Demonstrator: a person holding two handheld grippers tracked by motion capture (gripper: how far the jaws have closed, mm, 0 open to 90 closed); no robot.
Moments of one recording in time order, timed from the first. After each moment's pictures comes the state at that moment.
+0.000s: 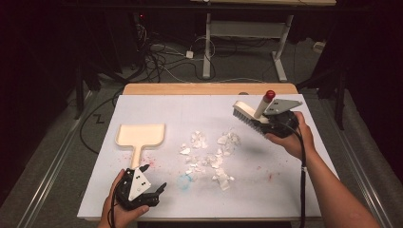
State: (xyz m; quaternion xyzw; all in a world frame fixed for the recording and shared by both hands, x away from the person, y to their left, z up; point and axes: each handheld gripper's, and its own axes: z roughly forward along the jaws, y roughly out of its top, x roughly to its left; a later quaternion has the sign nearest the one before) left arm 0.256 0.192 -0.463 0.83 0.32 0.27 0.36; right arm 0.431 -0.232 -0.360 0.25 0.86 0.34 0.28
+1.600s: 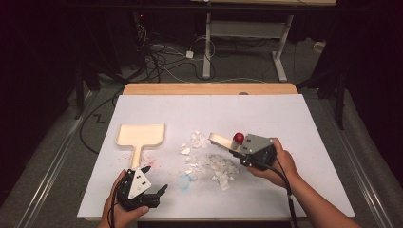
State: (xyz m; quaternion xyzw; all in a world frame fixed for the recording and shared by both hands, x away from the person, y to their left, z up) left arm 0.258 0.190 -0.463 0.84 0.31 0.25 0.36; right arm 0.354 -0.173 -0.387 0.13 0.89 0.34 0.28
